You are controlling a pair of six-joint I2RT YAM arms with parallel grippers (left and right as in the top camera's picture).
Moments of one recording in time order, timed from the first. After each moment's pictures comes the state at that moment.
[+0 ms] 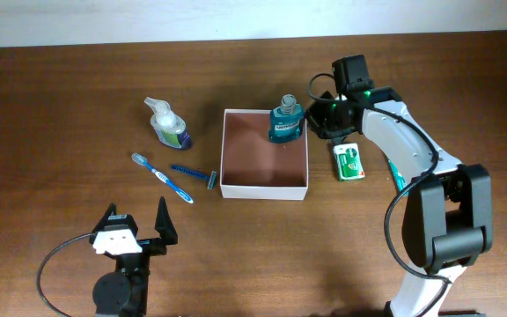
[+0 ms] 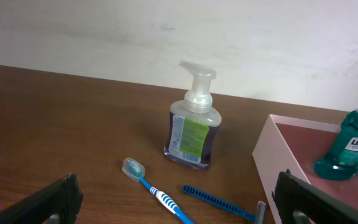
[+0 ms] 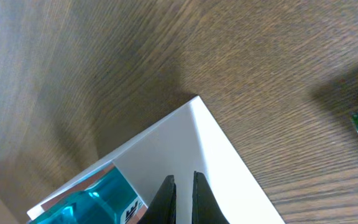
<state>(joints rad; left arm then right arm) -0.11 0.02 0.01 -0.07 -0.13 -0.15 0.18 1.98 1.49 -0.64 -0.30 1.01</state>
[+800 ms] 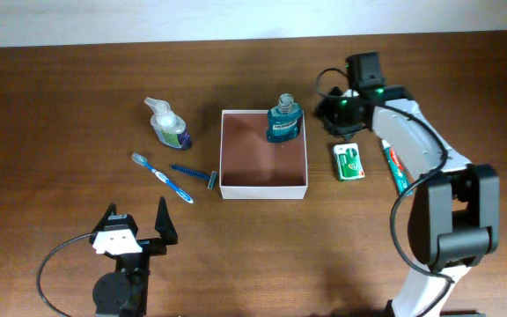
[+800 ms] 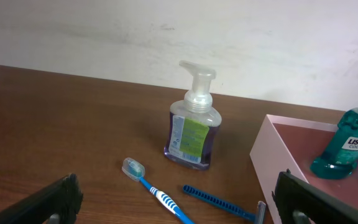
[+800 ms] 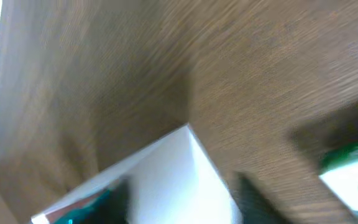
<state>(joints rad) -0.11 0.02 0.01 -0.07 -0.13 -0.15 0.09 1.98 1.49 -0.61 -0.33 0.91</state>
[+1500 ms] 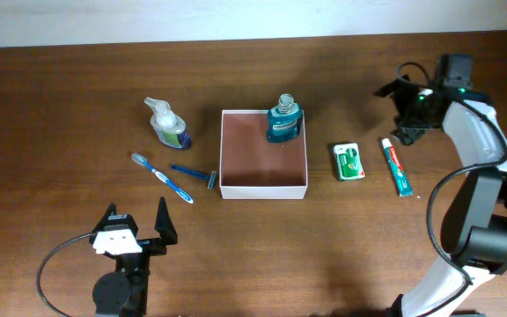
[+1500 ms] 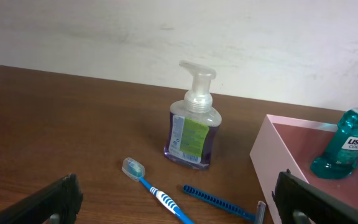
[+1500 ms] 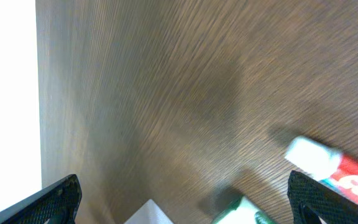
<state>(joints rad) -0.11 0.02 0.01 -0.07 -0.13 -0.15 -0.25 1.98 1.49 -0.62 -0.42 0.88</state>
